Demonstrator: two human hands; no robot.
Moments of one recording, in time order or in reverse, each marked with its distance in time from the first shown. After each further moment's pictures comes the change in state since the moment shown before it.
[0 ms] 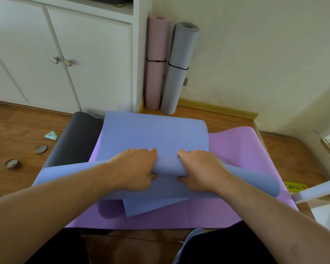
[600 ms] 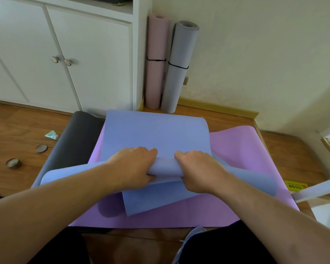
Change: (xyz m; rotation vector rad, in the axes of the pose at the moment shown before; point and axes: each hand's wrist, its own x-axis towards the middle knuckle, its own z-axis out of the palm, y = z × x) left_hand -0.001 -0.001 0.003 0.053 0.038 -0.025; right_hand -0.004 -0.005 0.002 0.002 0.015 -0.025
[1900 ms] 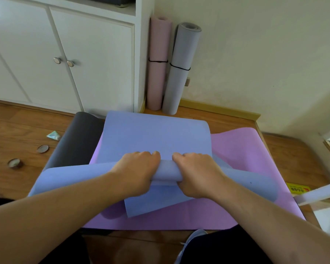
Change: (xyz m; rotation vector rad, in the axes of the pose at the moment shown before) left_hand 0.002 0.011 0.012 0.087 0.065 -0.020; right_hand 0.002 -0.010 0.003 -0.025 0.134 -0.048
